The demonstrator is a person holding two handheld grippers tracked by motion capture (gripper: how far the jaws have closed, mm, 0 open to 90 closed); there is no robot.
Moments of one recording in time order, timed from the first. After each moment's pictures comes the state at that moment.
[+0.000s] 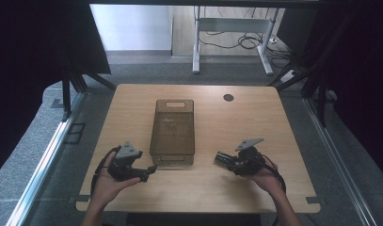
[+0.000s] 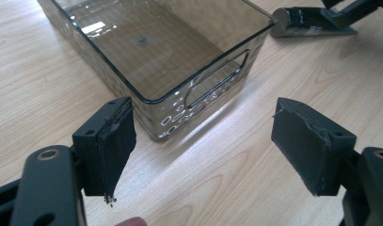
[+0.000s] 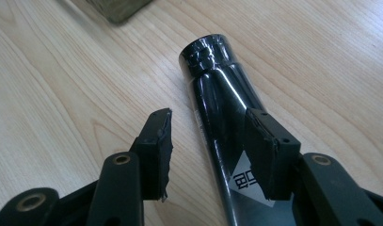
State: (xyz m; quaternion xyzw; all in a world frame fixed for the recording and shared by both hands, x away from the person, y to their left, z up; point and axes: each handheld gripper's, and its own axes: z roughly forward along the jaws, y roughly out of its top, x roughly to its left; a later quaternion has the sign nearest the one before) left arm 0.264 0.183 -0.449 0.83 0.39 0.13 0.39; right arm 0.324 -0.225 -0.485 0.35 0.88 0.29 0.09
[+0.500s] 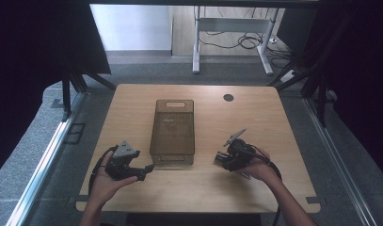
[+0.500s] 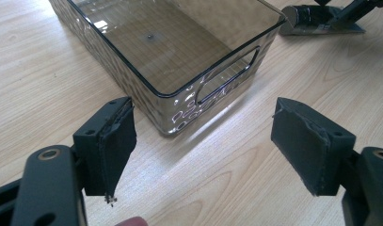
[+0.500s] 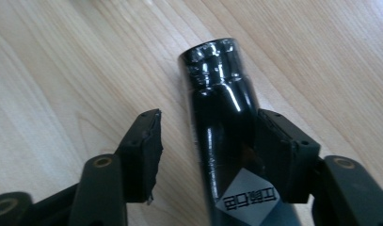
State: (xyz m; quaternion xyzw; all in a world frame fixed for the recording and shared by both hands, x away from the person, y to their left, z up) left arm 0.267 0.191 -0.451 0.82 0.39 0.13 0.39; right arm 0.350 -0.197 -0.479 0.32 0.93 0.19 0.07
